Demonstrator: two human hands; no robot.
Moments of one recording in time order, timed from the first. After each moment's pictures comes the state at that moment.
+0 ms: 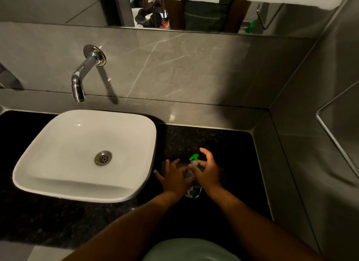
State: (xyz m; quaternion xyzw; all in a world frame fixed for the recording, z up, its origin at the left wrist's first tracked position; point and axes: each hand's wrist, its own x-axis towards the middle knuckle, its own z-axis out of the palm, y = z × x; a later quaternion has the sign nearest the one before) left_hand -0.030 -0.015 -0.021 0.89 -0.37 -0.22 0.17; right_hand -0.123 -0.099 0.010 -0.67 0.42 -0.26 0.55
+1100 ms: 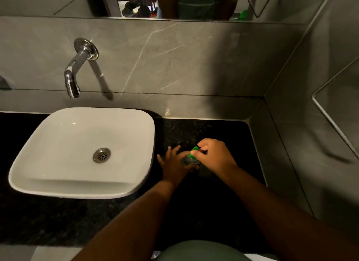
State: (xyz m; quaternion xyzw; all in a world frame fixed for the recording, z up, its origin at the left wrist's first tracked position) left_hand -0.009 -0.022 -0.025 0.85 -0.42 -0.20 0.26; right_hand -0.131 -0.106 0.091 -0.82 0.44 -0.11 0.35
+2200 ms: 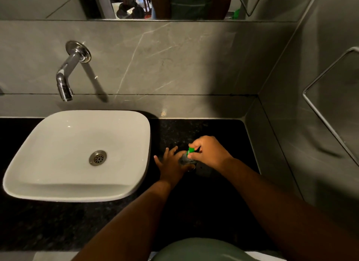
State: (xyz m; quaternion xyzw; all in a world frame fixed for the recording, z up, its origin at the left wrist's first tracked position) left_hand -0.010 -0.022 -0.021 0.84 -0.44 -0.22 0.23; right_hand -0.126 -0.132 0.081 -0.86 0.36 -0.03 0.36
